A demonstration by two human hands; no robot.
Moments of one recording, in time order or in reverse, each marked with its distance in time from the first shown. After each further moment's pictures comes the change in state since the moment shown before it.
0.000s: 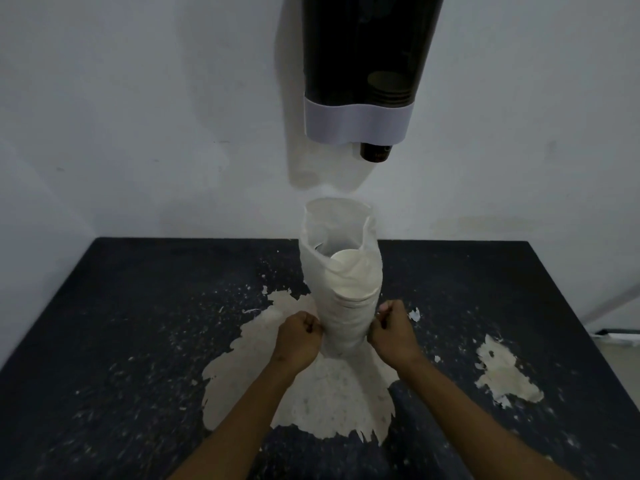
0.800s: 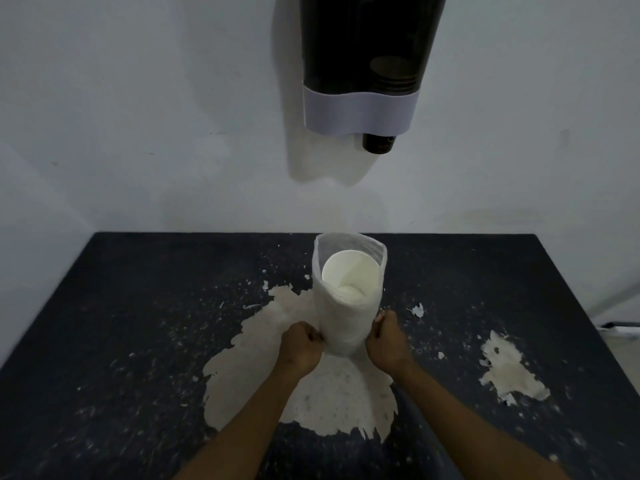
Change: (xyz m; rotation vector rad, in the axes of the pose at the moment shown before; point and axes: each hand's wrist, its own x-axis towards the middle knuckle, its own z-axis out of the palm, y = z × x) left_hand 0.014 -0.024 0.017 0.191 -0.038 -0.089; right_hand 0.012 0.033 0.016 -0.200 -0.013 -0.017
